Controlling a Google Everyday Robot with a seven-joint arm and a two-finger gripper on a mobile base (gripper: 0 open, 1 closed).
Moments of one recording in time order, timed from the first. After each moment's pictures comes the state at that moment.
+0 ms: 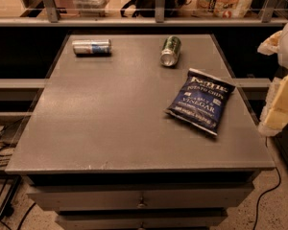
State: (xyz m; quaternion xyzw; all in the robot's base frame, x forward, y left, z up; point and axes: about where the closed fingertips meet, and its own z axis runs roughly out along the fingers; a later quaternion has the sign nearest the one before) arm 0.438 -0.217 0.976 -0.60 0.78 -0.03 0.16
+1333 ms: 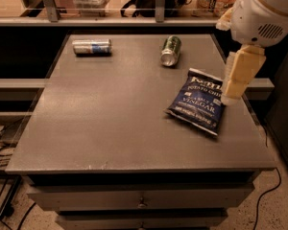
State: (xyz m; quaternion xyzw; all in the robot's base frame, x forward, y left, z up) arm 0.501 -0.154 0.991 -0.67 0.72 -0.05 0.19
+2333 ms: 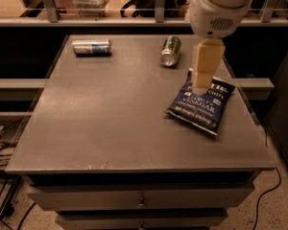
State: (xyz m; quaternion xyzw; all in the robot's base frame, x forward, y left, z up) arm 0.532 -0.105 0.991 -0.70 0.69 -0.10 0.16
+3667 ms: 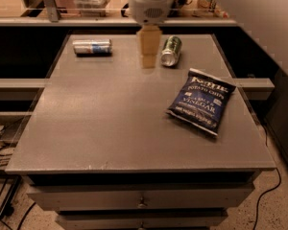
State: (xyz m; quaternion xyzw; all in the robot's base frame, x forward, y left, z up) arm 0.608 0.006 0.988 -0.75 0.62 -0.12 0.19
